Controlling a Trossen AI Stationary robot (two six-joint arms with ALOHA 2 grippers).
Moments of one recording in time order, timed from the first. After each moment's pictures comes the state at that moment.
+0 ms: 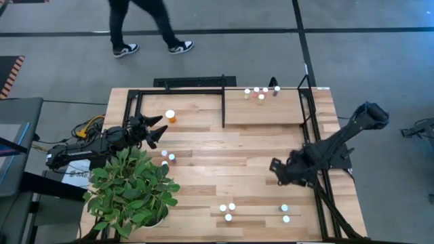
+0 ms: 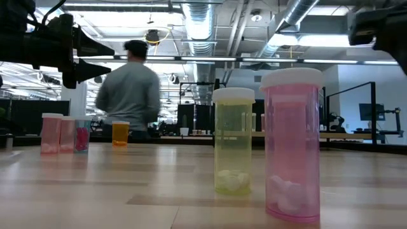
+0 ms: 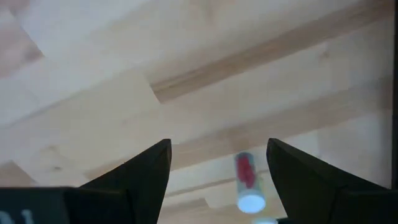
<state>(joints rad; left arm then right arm) 0.15 0.01 0.01 0.07 -0.38 -0.33 0.57 1.23 0.89 -1.02 -0.06 2.55</state>
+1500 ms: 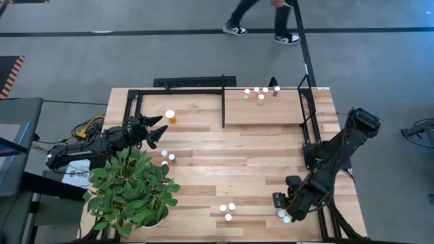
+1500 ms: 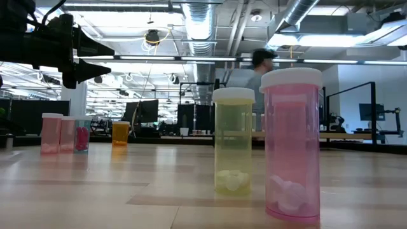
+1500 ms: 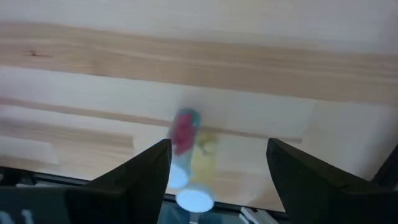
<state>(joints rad) 0.15 0.01 0.01 0.07 -0.38 -0.33 0.88 1.43 0.89 -0.73 -0.04 2.41</state>
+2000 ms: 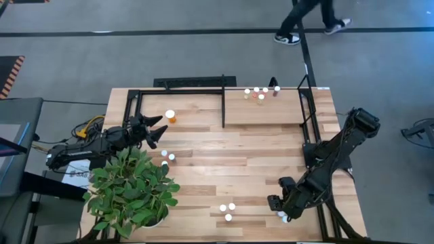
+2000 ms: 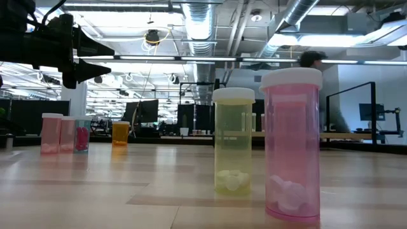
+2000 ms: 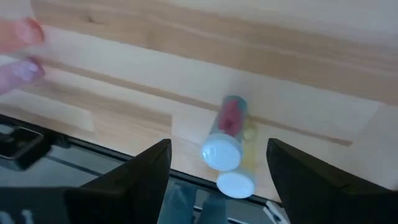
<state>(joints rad) 0.15 0.01 0.01 0.07 -0.38 -0.33 0.84 1.44 0.89 -0.60 -0.03 2.25</state>
